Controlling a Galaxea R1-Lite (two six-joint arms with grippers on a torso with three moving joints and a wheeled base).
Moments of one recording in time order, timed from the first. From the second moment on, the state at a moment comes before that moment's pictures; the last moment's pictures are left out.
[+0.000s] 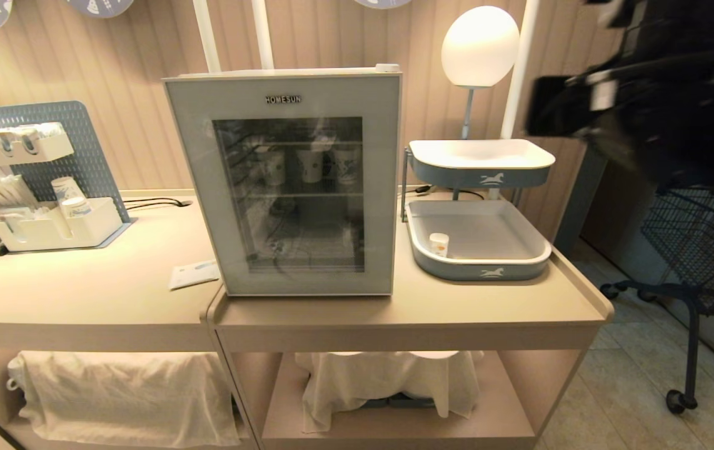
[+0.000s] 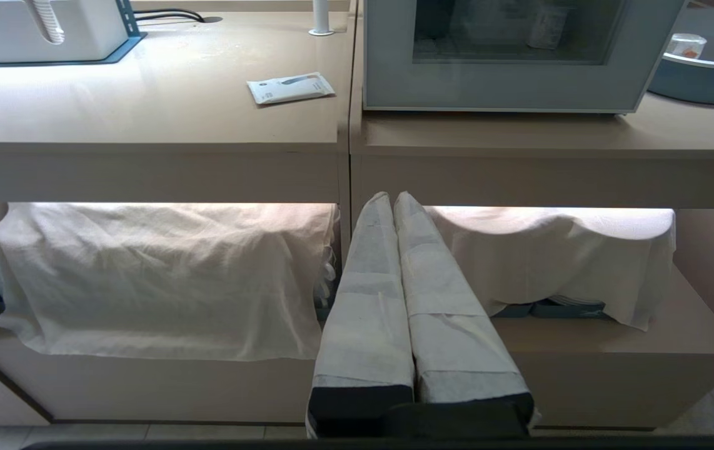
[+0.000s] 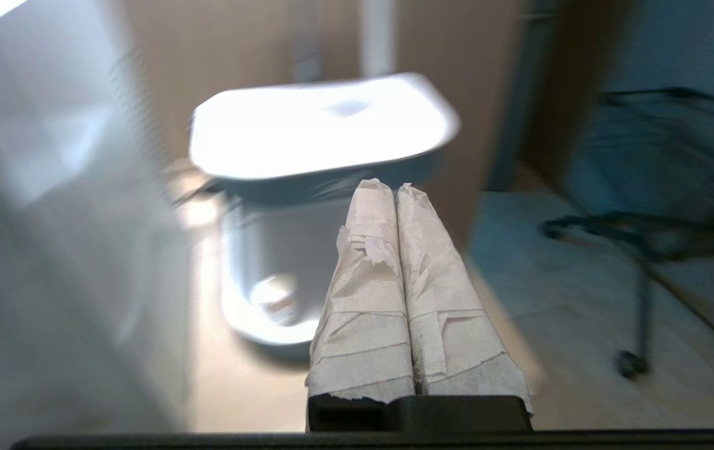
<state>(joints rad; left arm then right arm) 0.00 0.00 0.00 0.00 0.00 -0.01 0.63 1.63 -1.42 -0.19 -0.91 -0.02</state>
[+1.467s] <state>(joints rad) 0.00 0.00 0.00 0.00 0.00 -0.01 0.00 0.00 -0.01 -0.16 -0.06 -0.02</state>
